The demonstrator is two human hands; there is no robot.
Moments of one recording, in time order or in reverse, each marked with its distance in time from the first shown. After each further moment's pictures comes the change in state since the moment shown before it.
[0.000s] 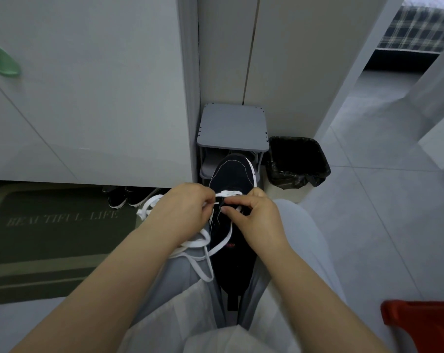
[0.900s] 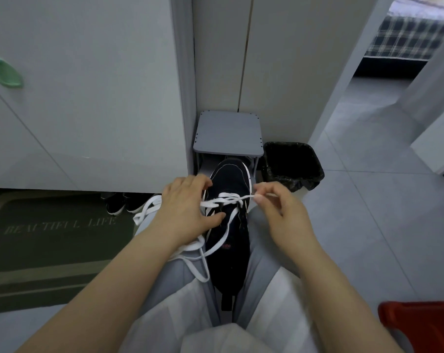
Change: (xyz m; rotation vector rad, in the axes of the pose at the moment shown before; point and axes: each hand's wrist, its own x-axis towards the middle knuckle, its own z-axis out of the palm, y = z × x) left_hand 0.002 0.005 0.012 -0.043 0.098 -0.073; right_hand -0.013 -0.001 -0.053 0.125 0.041 -0.050
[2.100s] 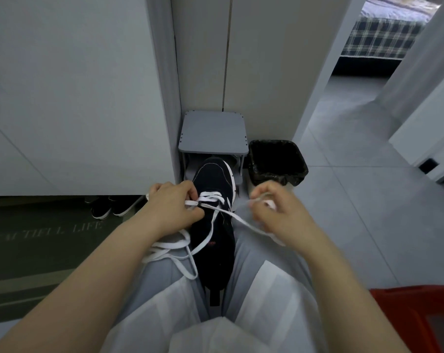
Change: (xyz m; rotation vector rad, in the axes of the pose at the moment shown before) left_hand 0.012 -0.002 -0.002 -0.076 -0.243 -0.054; right_hand -0.009 -0.010 -0.035 -0.003 -0.153 0.126
